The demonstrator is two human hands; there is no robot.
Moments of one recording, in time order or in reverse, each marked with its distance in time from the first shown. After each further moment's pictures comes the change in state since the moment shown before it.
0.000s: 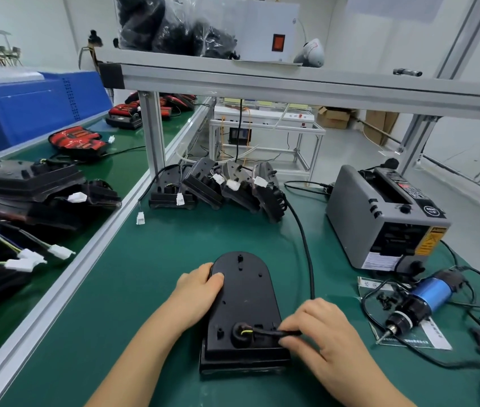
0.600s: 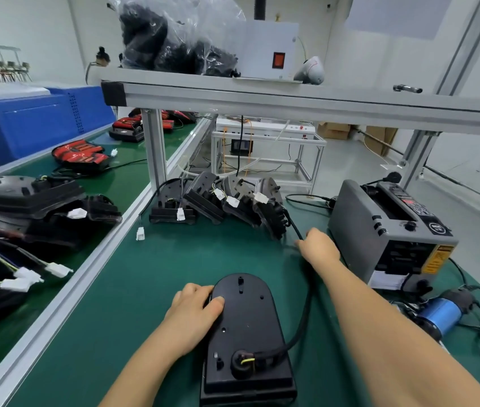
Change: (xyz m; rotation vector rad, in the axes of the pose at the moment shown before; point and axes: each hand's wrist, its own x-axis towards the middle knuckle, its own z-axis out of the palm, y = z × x) left_hand 0.010 -0.015 0.003 0.110 0.045 0.072; right_hand 0.168 0.159 0.037 -0.140 -0.144 1.005
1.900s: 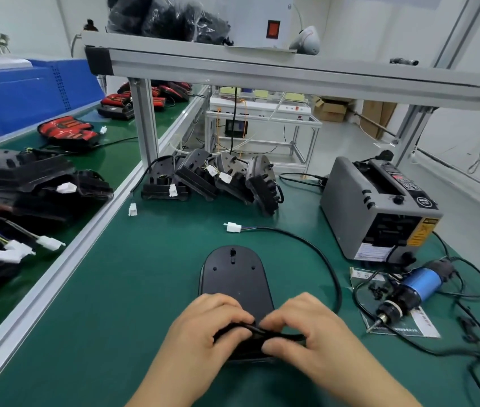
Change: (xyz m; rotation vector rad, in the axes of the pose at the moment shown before) left_hand -0.099 0.028 0.017 -0.120 0.209 0.557; right_hand -0.241 0.048 -0.035 0.216 -0.235 -0.835
